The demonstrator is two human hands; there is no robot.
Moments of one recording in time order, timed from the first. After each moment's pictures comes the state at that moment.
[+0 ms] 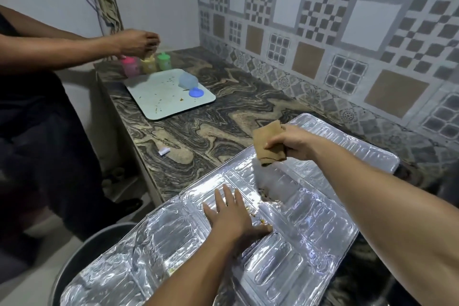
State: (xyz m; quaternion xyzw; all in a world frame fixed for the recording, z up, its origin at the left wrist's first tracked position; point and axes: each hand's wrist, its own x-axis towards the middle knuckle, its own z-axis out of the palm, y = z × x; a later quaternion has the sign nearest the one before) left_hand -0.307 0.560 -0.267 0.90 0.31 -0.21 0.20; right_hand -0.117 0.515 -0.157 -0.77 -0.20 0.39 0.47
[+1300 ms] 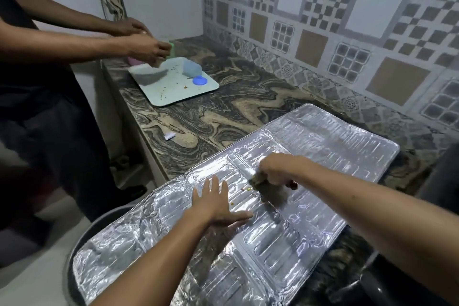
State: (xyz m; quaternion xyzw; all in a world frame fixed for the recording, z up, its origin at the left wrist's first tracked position) left_hand -0.356 0.590 -0.258 0.92 0.26 -0.23 0.17; right_hand -0.191 0.502 -0.194 -0.80 -0.53 0.19 -0.20
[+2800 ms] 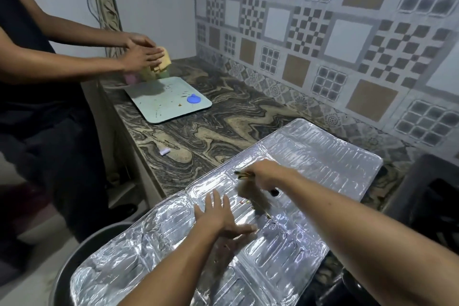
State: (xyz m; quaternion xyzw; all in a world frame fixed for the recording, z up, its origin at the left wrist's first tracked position) left_hand -0.342 0.568 -0.259 0.91 0.28 -0.24 0.18; right_hand -0.204 0.502 -0.178 -0.87 -0.45 0.20 -0.06
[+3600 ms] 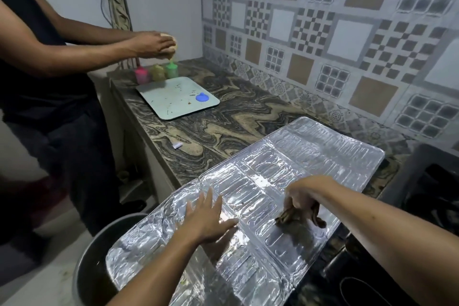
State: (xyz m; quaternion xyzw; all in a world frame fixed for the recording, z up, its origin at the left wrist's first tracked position) left_hand -0.416 0.588 -0.272 0.94 0.24 -0.15 0.18; right_hand -0.217 0.436 -0.187 -0.80 -0.39 0.36 -0.27
